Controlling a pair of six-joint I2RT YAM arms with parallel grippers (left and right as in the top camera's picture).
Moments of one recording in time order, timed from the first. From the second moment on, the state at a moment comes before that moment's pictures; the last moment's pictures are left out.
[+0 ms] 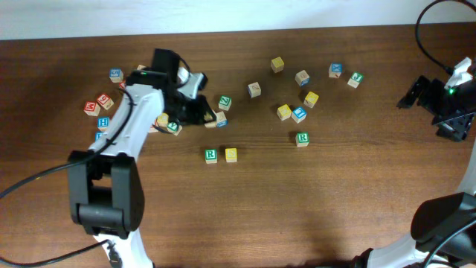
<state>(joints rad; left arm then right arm) -0.19 2.00 1.60 -0.97 0.49 -0.03 -0.46 1.78 1.89 -1.51 -0.20 0.19</state>
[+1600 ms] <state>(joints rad) -0.71 2.00 1.33 -0.60 -0.11 -0.61 -0.46 1.78 1.89 -1.51 -0.20 0.19</state>
